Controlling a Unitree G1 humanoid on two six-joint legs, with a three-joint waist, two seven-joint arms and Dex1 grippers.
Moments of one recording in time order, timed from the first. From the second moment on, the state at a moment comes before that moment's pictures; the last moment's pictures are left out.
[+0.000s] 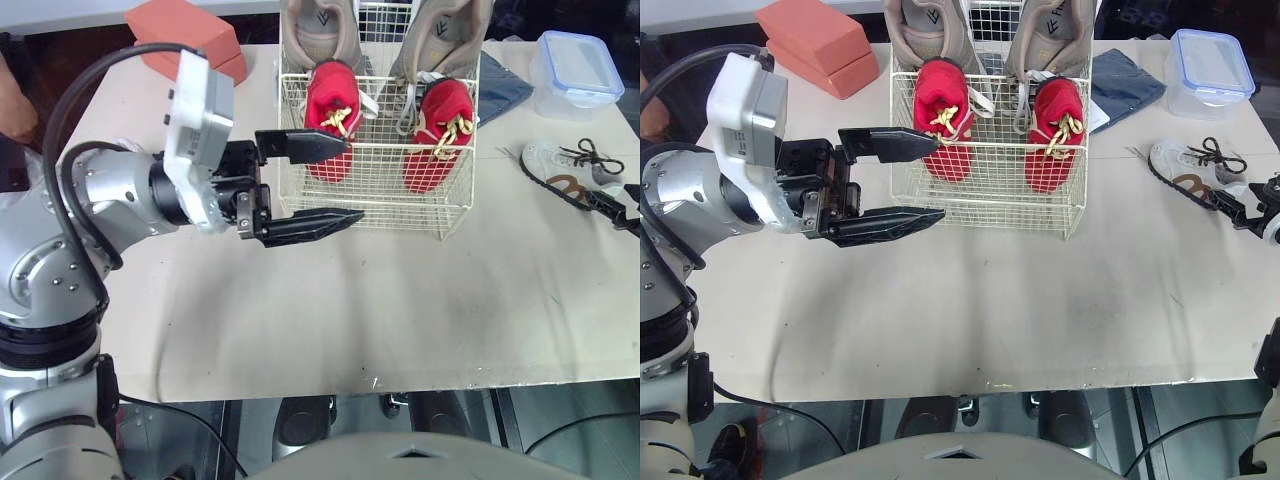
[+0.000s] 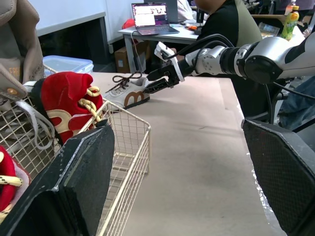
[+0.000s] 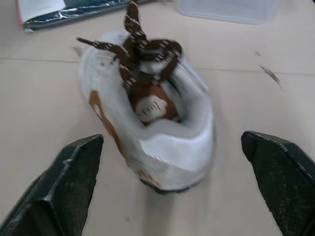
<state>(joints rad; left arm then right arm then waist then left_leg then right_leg) -0.57 0.89 0.15 -0.53 -1.08 0.78 -0.86 -0.74 -0.90 -0.32 1.23 0.22 0.00 0.96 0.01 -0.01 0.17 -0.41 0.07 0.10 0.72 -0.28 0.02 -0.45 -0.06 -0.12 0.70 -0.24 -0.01</state>
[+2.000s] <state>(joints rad) -0.75 0.82 -0.22 -0.29 -0.62 0.70 -1.27 -0.47 -0.86 0.07 -0.12 0.19 -0.93 1.09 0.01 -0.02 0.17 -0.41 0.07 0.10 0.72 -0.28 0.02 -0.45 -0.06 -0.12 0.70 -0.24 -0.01</state>
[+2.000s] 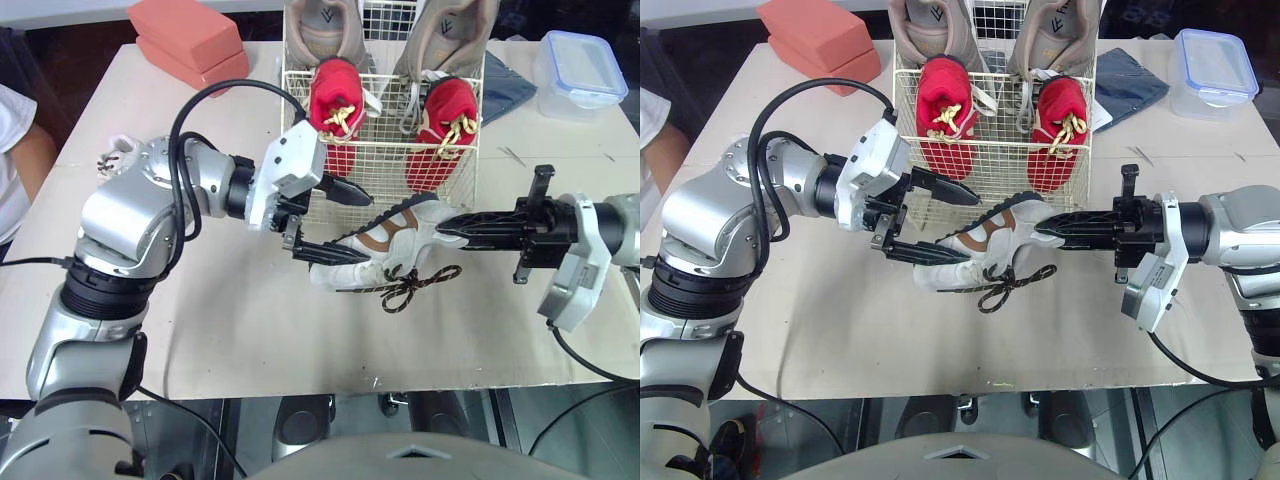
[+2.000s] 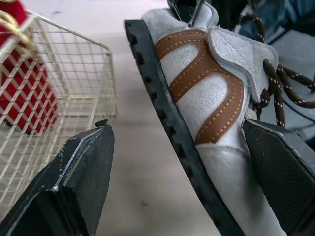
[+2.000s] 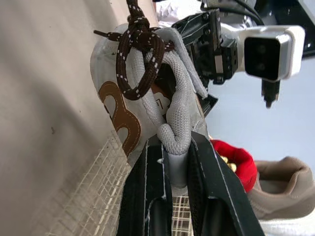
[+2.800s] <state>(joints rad) -0.67 0.64 -0.06 -0.20 -0.59 0.62 -1.14 -0.25 -0.89 -0.01 -0.18 0.45 -0.48 0.90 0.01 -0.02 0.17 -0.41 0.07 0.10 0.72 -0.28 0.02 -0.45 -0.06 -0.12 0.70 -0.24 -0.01</state>
